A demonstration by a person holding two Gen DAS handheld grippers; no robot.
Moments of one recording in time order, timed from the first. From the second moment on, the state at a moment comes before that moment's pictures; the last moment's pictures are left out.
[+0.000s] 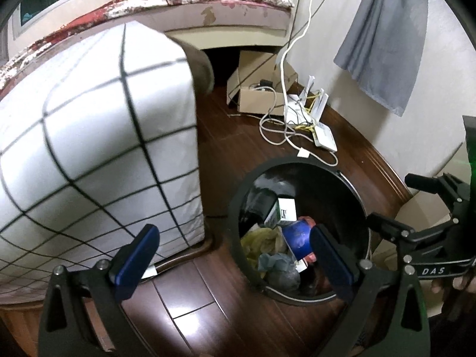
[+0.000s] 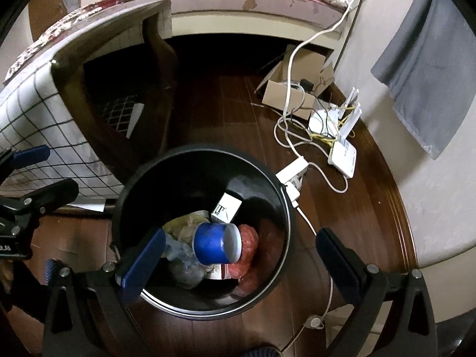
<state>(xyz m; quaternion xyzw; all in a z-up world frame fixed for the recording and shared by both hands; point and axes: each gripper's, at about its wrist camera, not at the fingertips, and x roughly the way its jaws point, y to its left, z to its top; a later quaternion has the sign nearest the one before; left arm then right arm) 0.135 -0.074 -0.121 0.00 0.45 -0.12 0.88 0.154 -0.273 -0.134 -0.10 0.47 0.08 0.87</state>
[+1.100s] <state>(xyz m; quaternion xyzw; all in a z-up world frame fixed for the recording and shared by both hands) 0.037 -0.006 0.009 -0.02 0.35 -0.07 0.93 0.038 -0.218 0.022 -0.06 0.36 0.05 0.93</state>
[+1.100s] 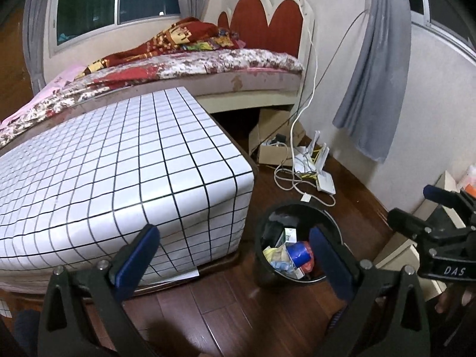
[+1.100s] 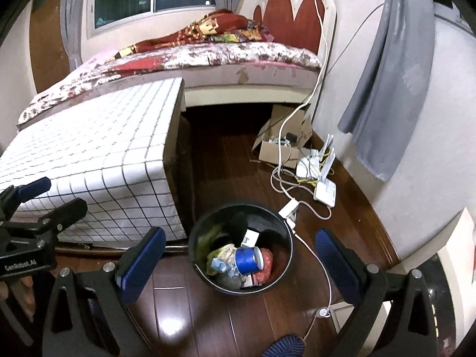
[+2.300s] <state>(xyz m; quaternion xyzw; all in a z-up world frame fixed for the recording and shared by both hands) -0.037 -0.010 0.082 -0.02 0.26 -0.09 0.96 -0.051 -0.201 0.109 -0.08 0.26 0.01 0.96</state>
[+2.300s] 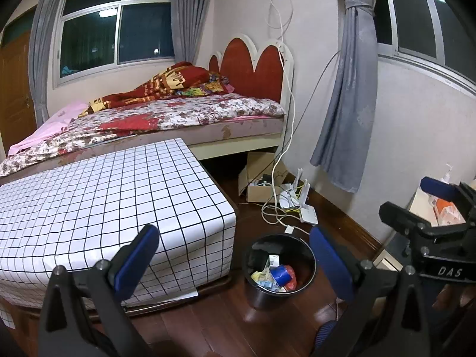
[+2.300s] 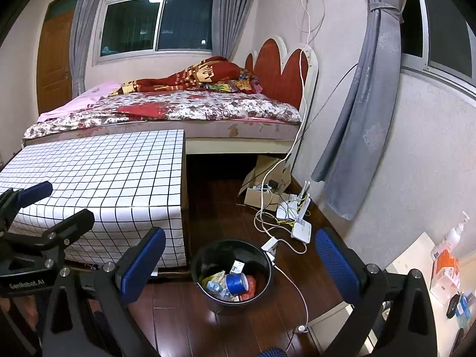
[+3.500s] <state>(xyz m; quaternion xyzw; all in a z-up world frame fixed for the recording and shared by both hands) -0.036 -0.016 0.085 -0.01 0.25 -0.09 0.96 -0.052 -0.208 0.111 -0.08 0.26 0.01 0.96</state>
